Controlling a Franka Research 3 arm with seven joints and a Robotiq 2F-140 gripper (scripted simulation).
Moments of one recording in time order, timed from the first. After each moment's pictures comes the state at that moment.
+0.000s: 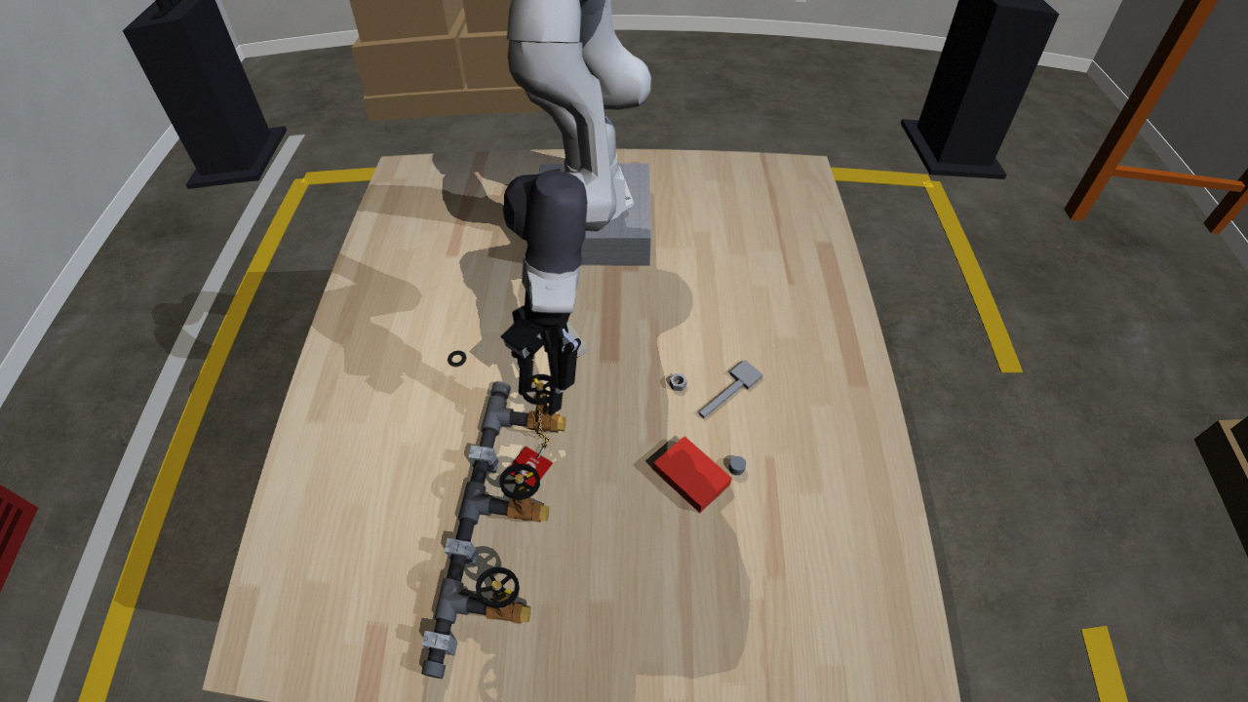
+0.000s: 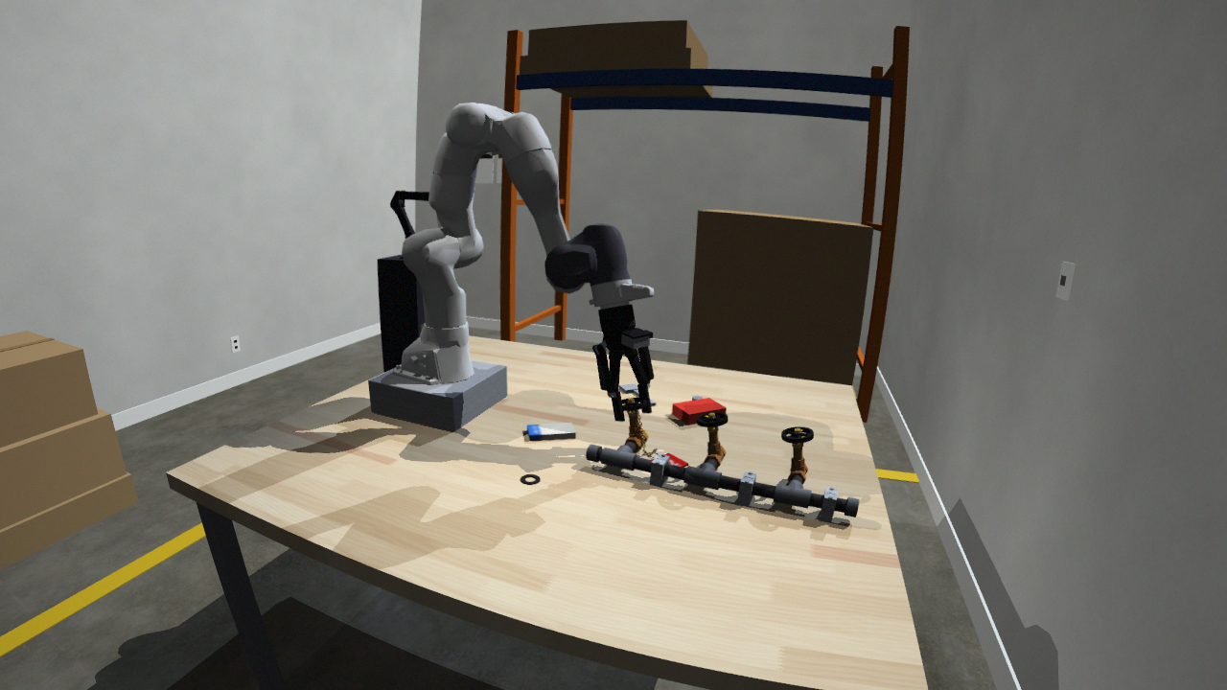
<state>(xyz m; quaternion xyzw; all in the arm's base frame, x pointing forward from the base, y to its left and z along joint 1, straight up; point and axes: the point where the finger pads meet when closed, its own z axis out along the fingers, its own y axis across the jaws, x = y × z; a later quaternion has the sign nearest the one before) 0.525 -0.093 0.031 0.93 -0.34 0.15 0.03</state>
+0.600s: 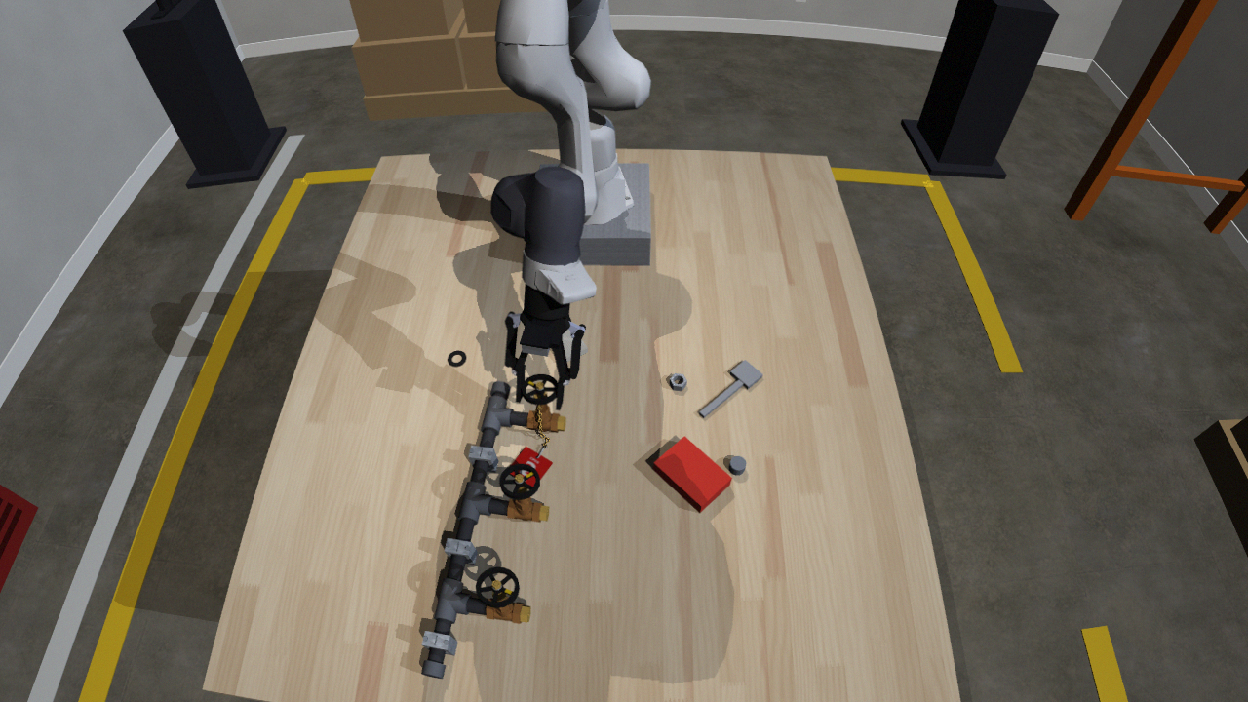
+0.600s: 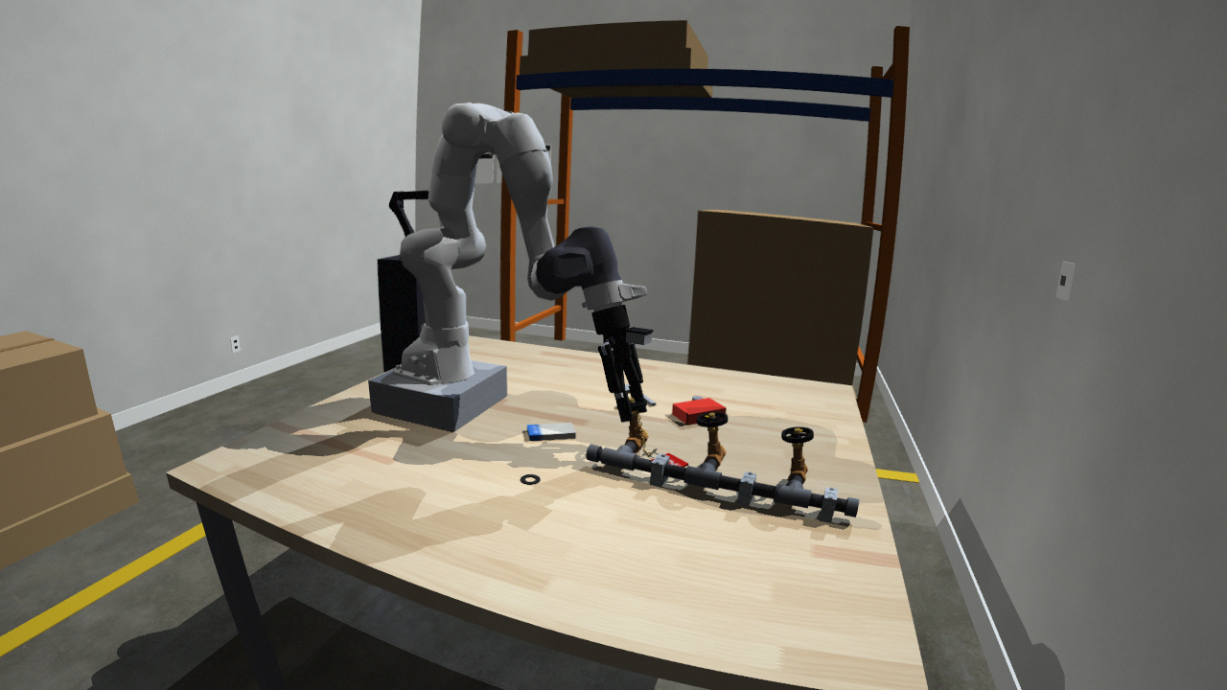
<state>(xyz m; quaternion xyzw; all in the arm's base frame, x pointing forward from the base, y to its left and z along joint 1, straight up) 0.524 -0.093 0.031 0.98 -0.09 0.17 0.06</state>
